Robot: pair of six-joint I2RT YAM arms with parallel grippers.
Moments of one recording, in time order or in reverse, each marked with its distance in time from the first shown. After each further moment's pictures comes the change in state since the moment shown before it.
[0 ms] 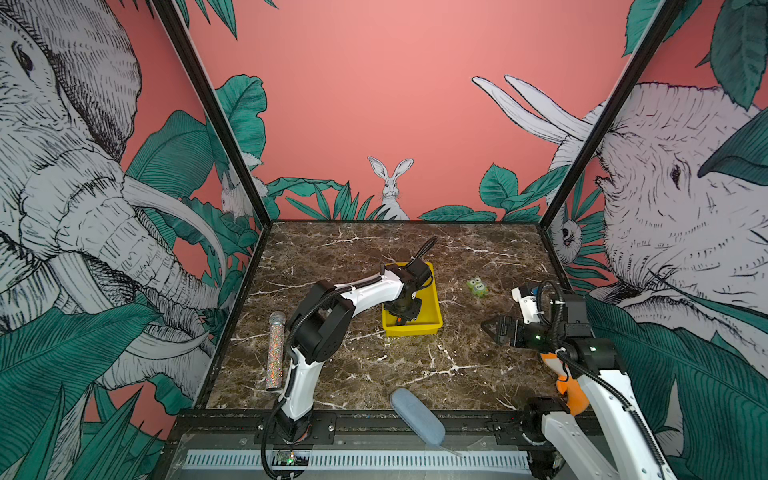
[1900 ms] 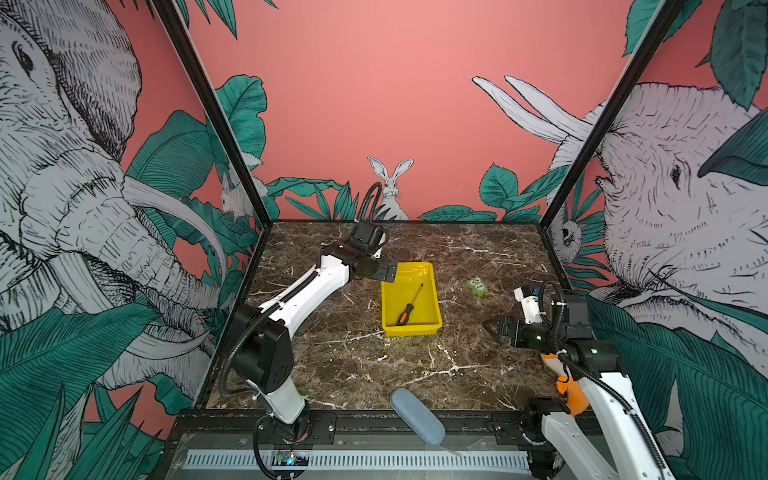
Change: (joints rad) left arm 0.284 -0.431 -0.105 0.147 0.019 0.159; right arm 0.000 -0.016 0.000 0.000 0.054 0.004
